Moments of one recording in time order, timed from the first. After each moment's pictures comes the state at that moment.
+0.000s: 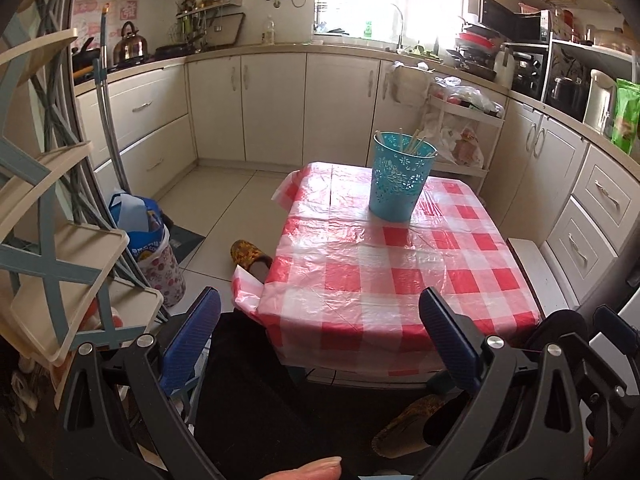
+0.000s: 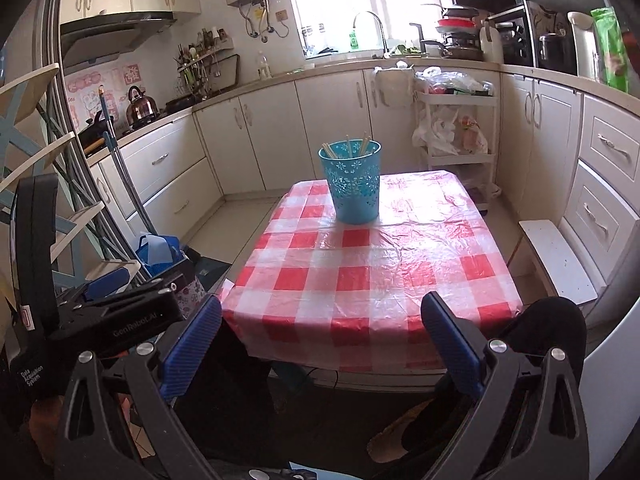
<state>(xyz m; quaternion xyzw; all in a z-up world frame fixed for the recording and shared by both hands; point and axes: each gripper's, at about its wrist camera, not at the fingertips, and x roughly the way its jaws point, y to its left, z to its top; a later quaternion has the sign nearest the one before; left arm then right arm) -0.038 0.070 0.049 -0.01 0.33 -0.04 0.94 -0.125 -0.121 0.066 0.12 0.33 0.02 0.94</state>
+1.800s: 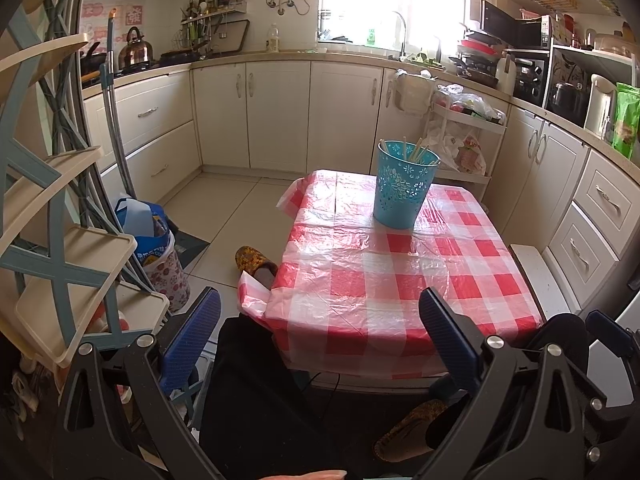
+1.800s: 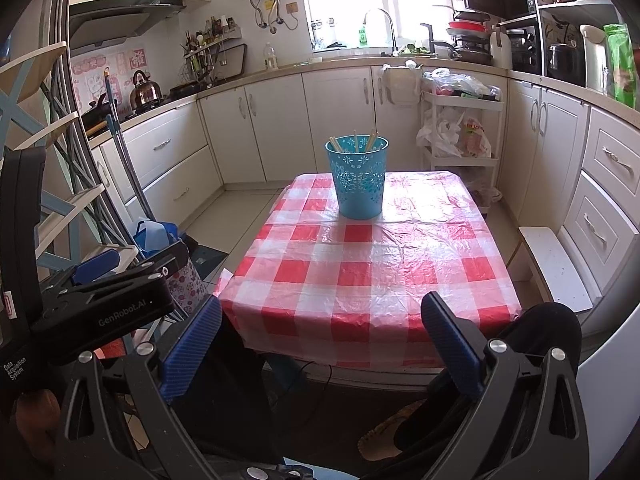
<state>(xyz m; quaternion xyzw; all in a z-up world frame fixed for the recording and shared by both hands) -0.044 0.074 0.055 -0.01 0.32 -0.04 0.95 -0.125 -0.112 0.065 0.09 0.34 0.03 0.94</state>
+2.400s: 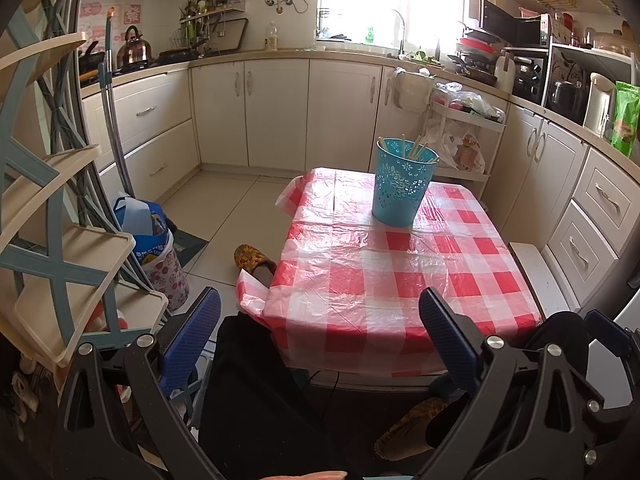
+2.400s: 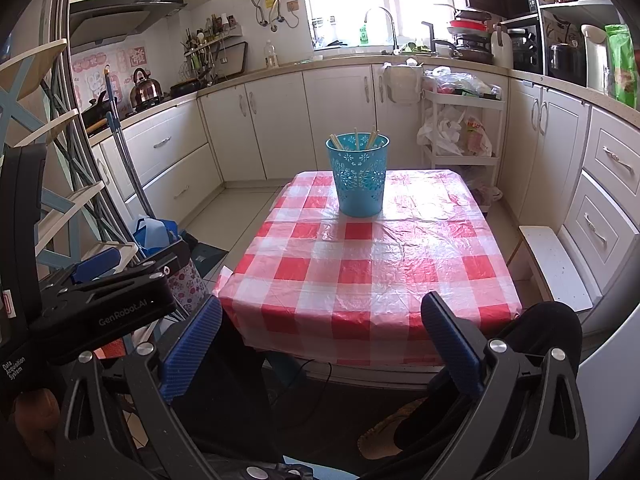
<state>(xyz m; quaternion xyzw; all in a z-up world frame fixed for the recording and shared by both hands) -0.045 0.073 0.054 -0.01 0.32 -0.04 0.95 -0.125 -0.110 0.063 0.09 0.34 0.03 0.93</state>
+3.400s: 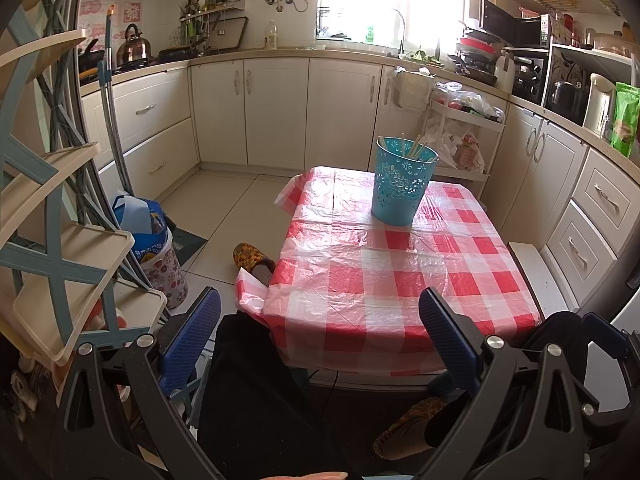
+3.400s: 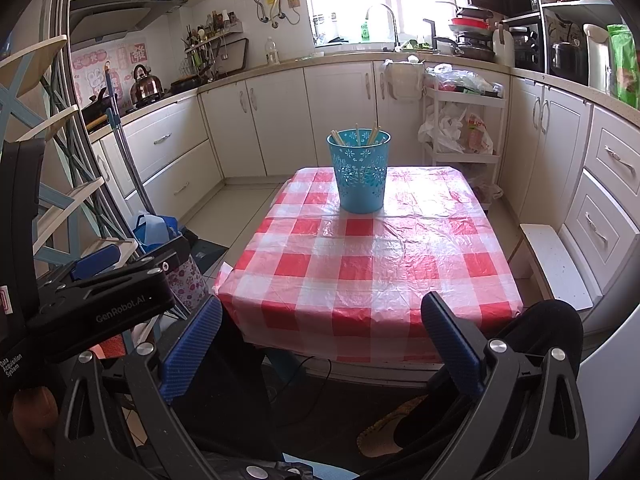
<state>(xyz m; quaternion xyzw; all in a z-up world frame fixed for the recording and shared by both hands) -0.045 0.072 0.053 -0.01 0.32 -0.04 0.95 -0.127 -0.108 0.058 0.09 0.34 0.03 0.93</state>
